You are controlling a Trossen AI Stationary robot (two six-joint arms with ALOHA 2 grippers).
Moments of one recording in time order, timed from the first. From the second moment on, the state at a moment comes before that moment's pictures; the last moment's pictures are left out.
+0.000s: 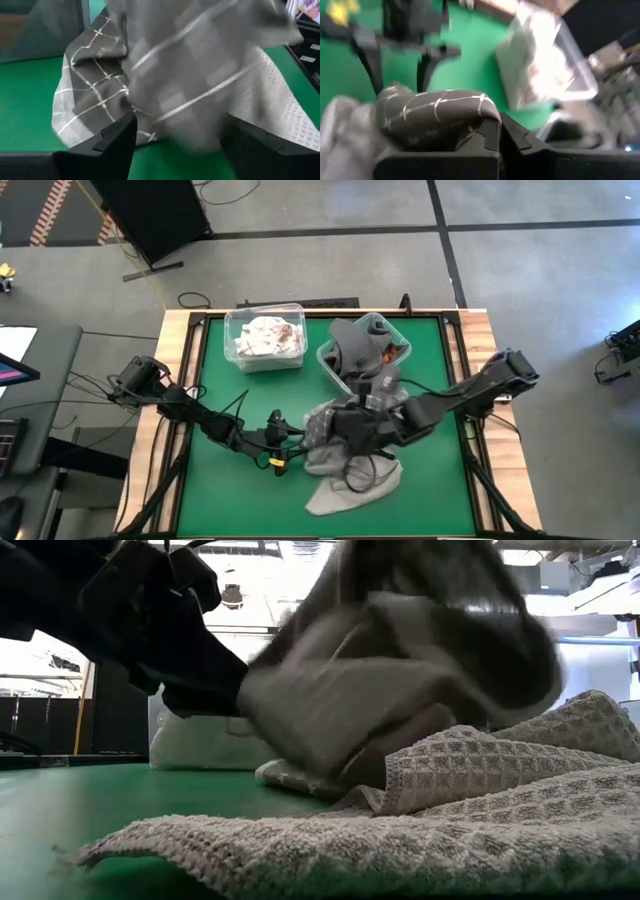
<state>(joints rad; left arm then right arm) -0.46 1.68 0.57 0.72 -0.53 -0.43 0.42 1.64 1.46 -0.64 0.75 0.04</state>
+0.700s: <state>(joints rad) -0.46 1.68 0.57 0.72 -0.53 -0.48 0.53 1.46 1.74 -0.44 1.16 -0.50</state>
